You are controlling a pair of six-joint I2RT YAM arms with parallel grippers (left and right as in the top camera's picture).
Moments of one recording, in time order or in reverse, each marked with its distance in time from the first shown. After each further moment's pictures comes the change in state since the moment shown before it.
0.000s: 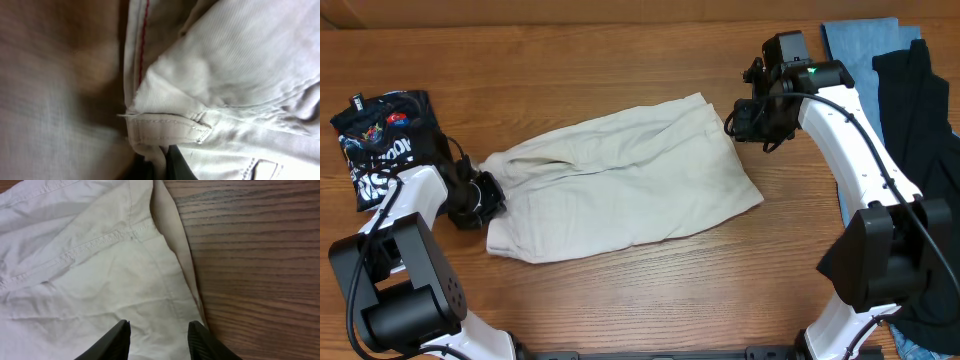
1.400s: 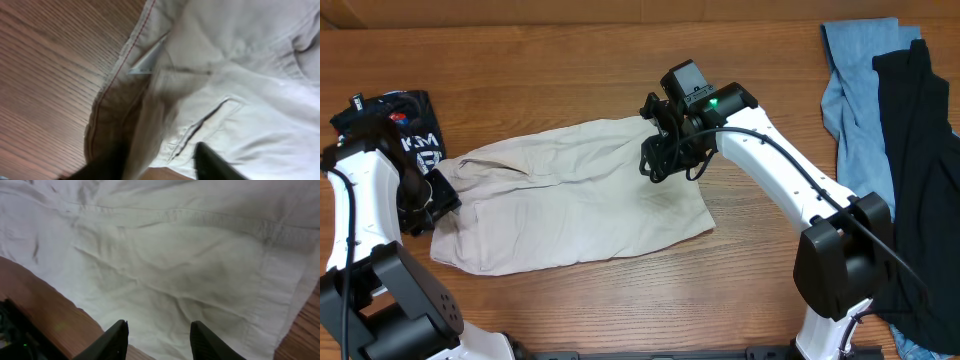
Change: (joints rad) left arm 0.123 -0.074 0.271 -0.436 -0.275 -0.021; right arm 0.344 0.047 0.000 0.044 -0.209 -0.042
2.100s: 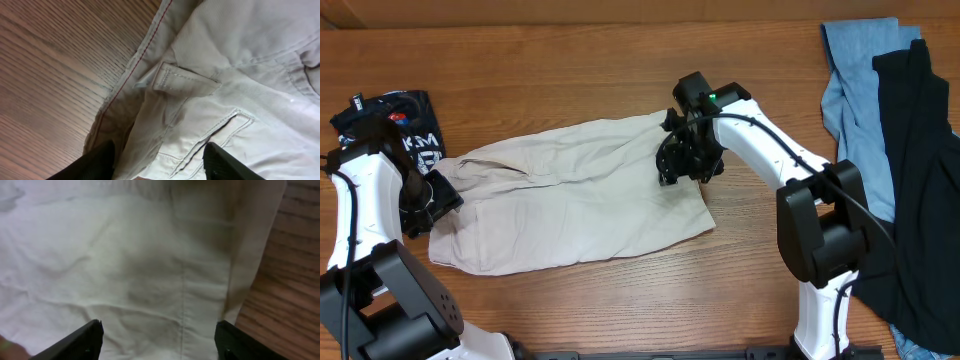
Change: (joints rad) left arm 0.000 0.000 -0.023 0.061 -0.027 -0.018; right arm -0.076 0.170 -0.002 -0.049 0.110 -0.006
